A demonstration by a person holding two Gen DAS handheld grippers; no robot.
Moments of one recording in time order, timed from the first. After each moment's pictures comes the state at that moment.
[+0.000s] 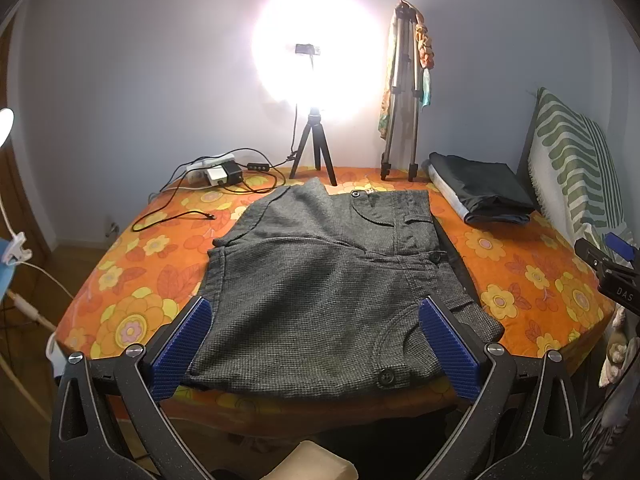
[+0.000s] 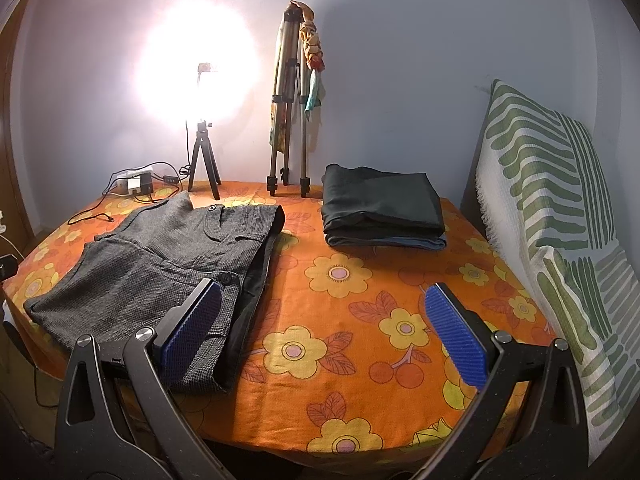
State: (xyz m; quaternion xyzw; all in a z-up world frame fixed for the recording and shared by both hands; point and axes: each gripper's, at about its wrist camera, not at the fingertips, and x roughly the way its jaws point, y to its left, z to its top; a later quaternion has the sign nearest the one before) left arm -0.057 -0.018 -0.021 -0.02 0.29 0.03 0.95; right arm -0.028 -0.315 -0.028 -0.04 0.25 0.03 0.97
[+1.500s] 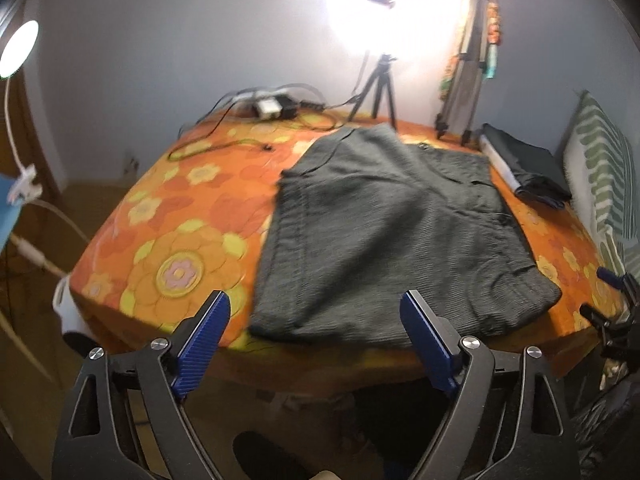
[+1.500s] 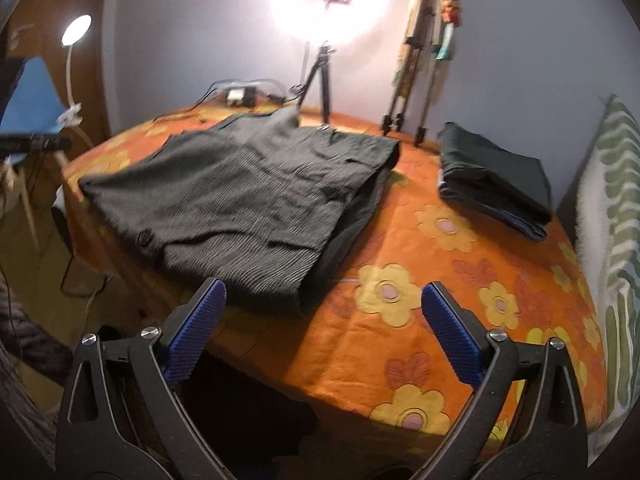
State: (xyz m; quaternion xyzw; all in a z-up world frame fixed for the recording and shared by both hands) left arm -0.066 0.102 -0.068 -0.08 0.38 0.06 0.92; right arm -0.038 -0.260 -0.105 -0.16 0.33 0.22 0.90
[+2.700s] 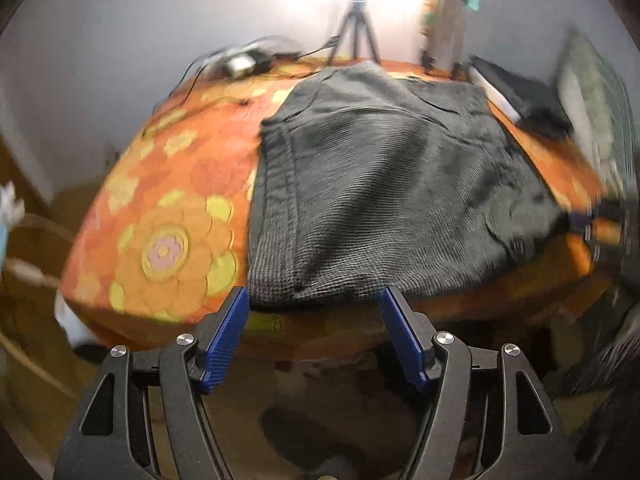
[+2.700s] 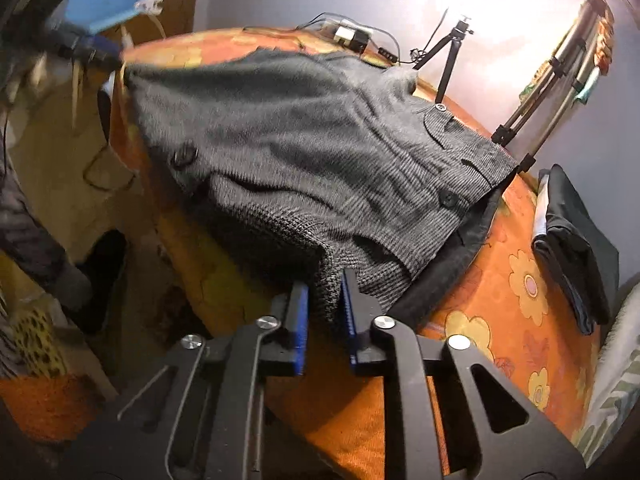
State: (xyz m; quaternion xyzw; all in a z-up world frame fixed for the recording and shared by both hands) left arm -0.052 0.080 -0.097 0.01 0.46 0.01 0.89; right arm -0.001 -0.185 -0.140 -0.28 0.36 0.34 0.82
